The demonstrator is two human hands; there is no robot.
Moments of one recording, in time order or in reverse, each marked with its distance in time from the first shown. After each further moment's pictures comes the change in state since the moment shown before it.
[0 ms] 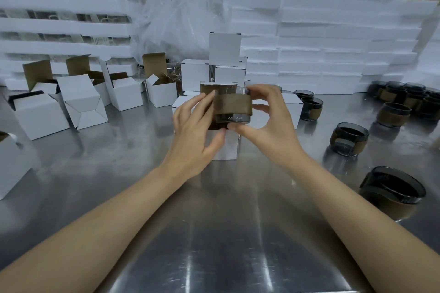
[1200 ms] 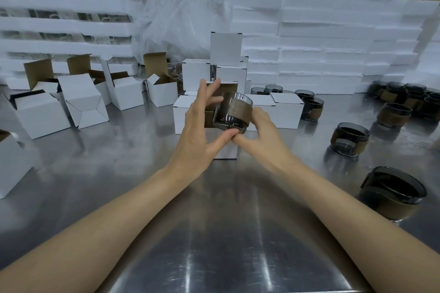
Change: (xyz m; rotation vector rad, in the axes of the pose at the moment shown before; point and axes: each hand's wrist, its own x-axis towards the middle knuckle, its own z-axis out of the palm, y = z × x) left_hand 0.001 0.015 -0.002 -0.400 0.135 0.061; right_hand -0.012 0.016 0.014 -0.046 -0.222 0.193
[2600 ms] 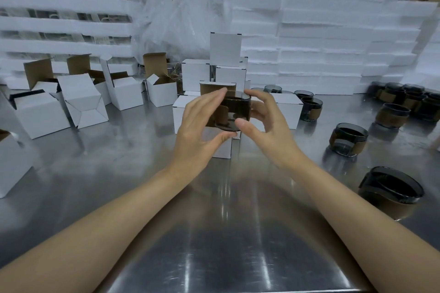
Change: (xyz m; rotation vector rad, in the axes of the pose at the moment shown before) left_hand -0.003 0.002 -0.001 0.041 0.063 -0.043; right_hand 0.000 -0.005 -0.016 0.281 0.036 -0.111
